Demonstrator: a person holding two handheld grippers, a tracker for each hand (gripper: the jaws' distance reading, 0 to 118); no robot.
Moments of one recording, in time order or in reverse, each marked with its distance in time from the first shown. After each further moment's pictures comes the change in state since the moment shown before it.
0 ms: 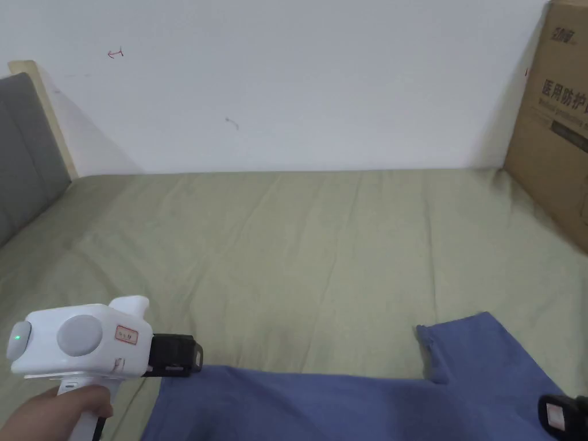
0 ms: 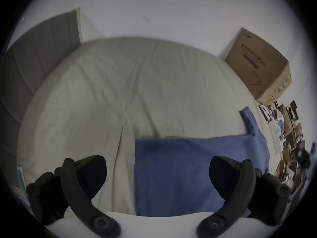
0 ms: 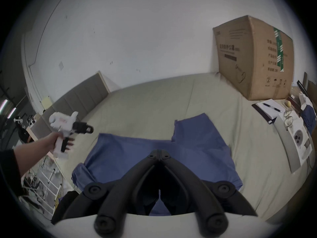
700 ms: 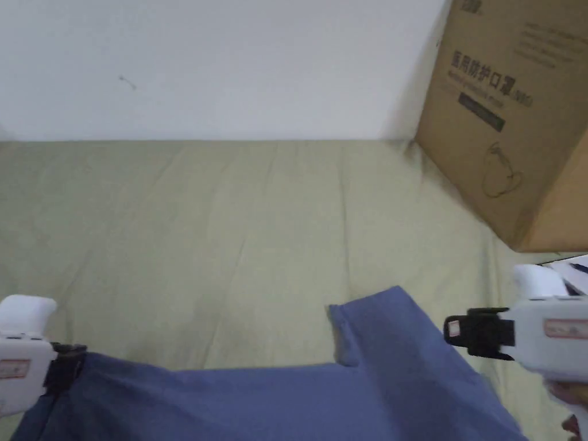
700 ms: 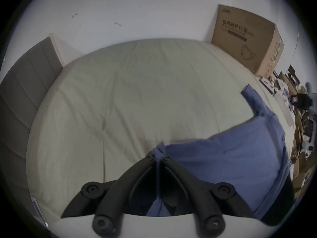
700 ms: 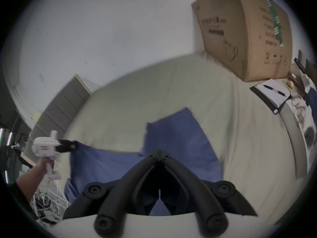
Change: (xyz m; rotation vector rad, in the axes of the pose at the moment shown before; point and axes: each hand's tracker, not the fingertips) left arm 0.051 -0.012 0.004 0.101 0.030 -0.264; right arm 0.123 0.070 -0.112 -0.215 -0.083 -0.170
